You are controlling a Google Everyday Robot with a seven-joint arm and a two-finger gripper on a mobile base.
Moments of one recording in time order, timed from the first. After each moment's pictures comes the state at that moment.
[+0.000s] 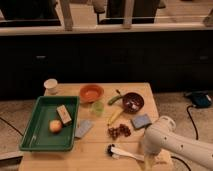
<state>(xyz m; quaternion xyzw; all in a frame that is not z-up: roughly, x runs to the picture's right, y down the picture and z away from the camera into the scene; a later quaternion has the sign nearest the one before) 0.212 0.348 0.741 -0.36 -0.02 0.03 0.93</state>
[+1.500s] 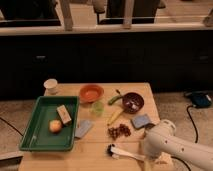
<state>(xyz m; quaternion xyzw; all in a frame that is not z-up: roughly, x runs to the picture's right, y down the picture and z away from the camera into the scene) 0.214 0.363 0.745 -0.37 -0.02 0.04 0.93</state>
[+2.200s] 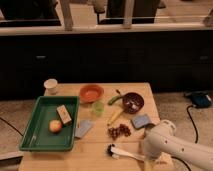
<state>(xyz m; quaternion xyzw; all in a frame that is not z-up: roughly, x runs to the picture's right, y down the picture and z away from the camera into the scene) 0.211 0.361 0.738 -0.37 -0.03 0.03 0.93</state>
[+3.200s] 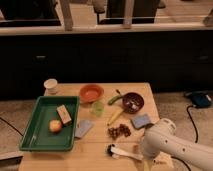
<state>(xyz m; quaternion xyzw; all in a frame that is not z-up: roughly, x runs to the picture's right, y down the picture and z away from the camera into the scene) 0.179 0.349 0.726 -0.36 -0.07 -0.03 0.93</state>
